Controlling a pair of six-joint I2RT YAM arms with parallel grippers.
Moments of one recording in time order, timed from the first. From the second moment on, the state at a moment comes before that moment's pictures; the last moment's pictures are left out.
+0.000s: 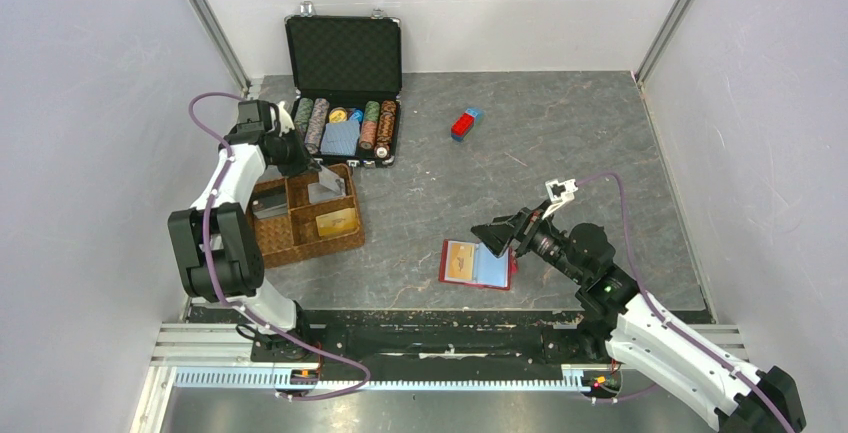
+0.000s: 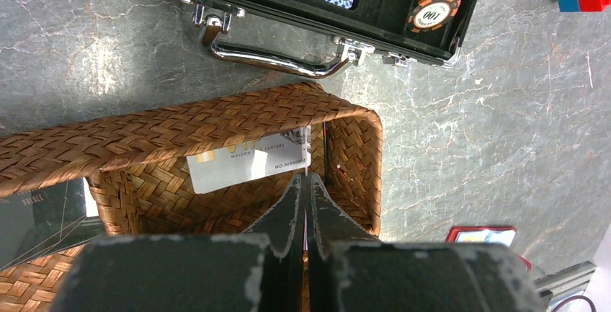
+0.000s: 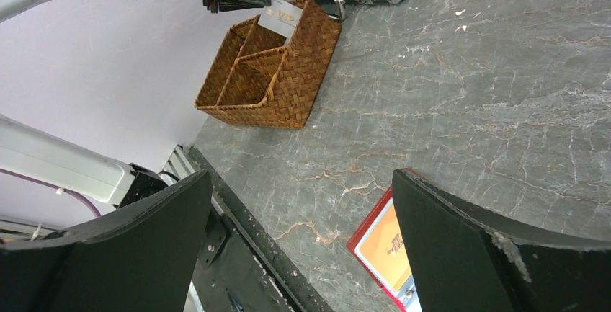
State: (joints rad) left arm 0.15 1.61 1.21 -0.59 0.38 -0.24; right arm 0.66 0.60 0.27 0.27 -0.15 0.71
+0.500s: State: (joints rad) left arm 0.15 1.65 1.19 -0.52 0.42 -0.28; right arm 0.66 0.59 0.27 0.27 -0.13 0.69
